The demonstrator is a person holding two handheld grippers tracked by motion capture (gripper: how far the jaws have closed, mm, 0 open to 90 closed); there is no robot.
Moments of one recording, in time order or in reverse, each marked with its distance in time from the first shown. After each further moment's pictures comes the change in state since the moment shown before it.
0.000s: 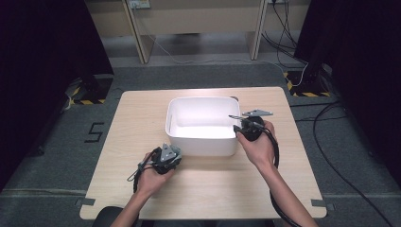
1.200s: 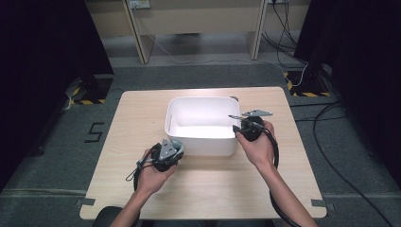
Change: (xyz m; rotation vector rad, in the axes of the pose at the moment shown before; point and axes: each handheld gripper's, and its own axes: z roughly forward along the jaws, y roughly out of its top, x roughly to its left) left arm -0.005 0.027 -0.026 -0.106 0.026 0.013; right arm 0.001 0.000 0.000 -0.003 0.006 0.005
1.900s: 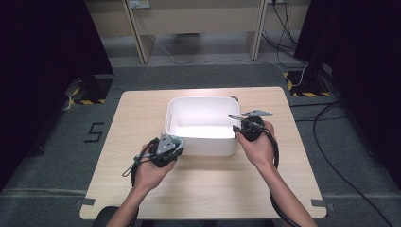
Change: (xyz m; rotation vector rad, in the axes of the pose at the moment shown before) left arm 0.004 0.020 -0.012 -0.007 -0.017 -0.017; right arm 0.000 0.000 0.000 -0.001 0.000 0.001
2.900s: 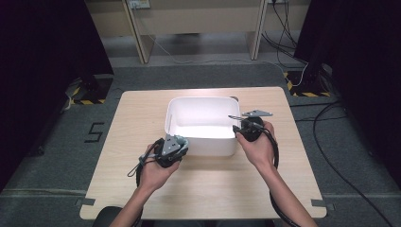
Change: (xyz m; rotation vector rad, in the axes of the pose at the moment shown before) left arm -0.010 0.003 0.009 -0.012 -0.011 0.019; right arm 0.001 0.000 0.000 -0.002 -0.003 0.001
